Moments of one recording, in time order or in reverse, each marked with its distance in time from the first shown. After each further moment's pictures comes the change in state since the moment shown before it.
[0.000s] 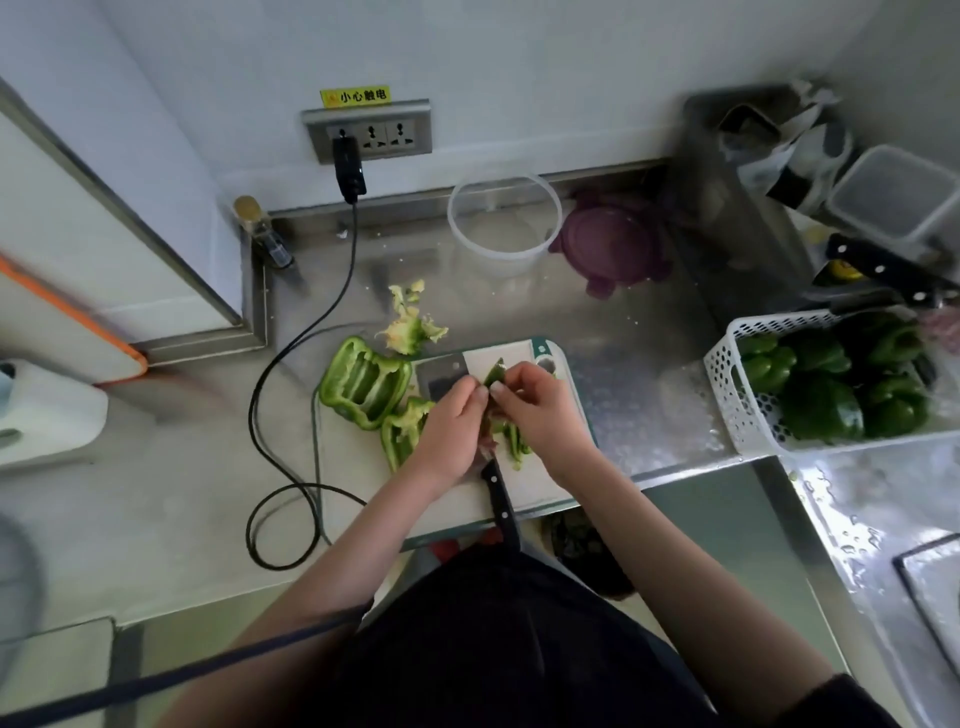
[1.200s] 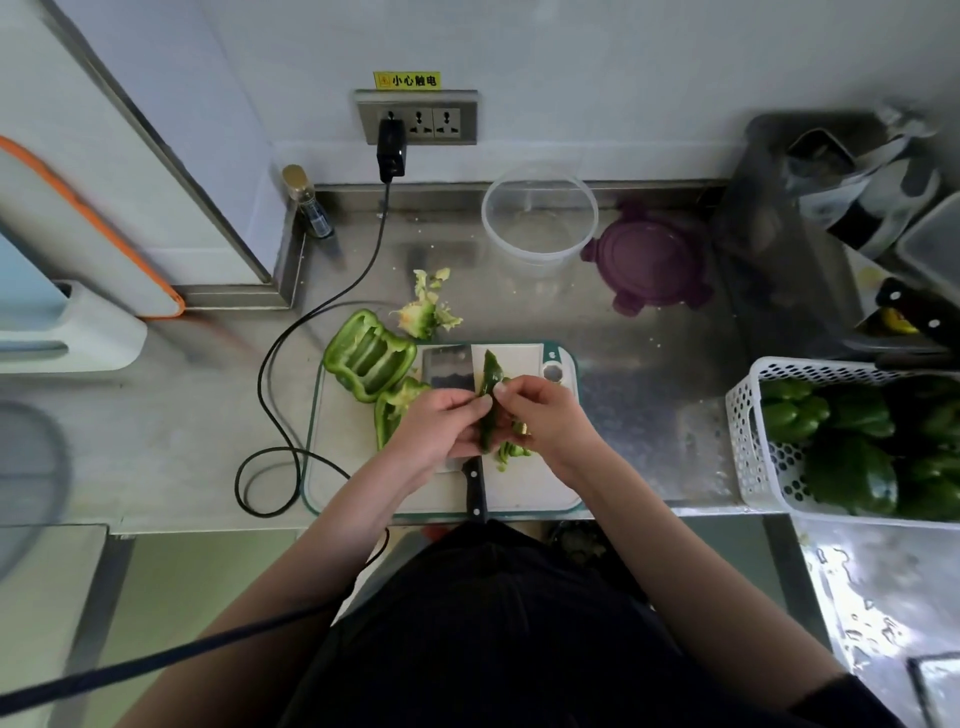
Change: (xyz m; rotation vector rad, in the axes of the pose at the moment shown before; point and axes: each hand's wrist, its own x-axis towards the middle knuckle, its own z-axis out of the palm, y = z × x) left_hand -0.010 0.004 0.017 -0.384 0.035 -0.333; right_hand 0.010 0.006 -0.035 0.265 -0.342 0.223
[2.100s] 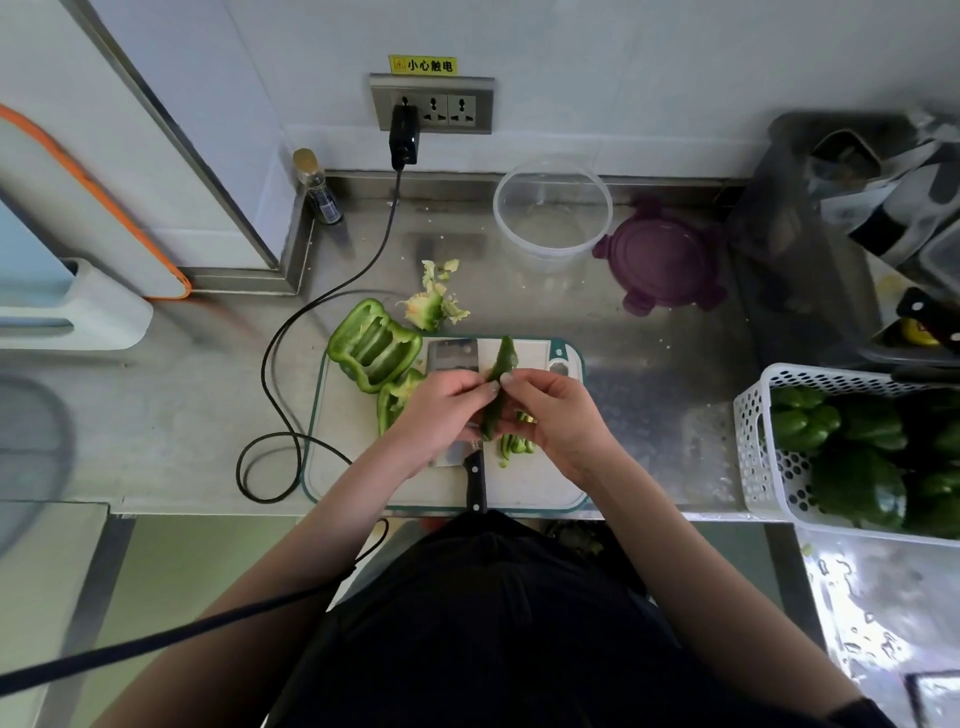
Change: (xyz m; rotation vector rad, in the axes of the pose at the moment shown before) left_hand -0.004 0.014 0.000 0.158 0.018 0.108; right_hand -0.007 -0.011 -0.003 0.169 -0.103 -0.014
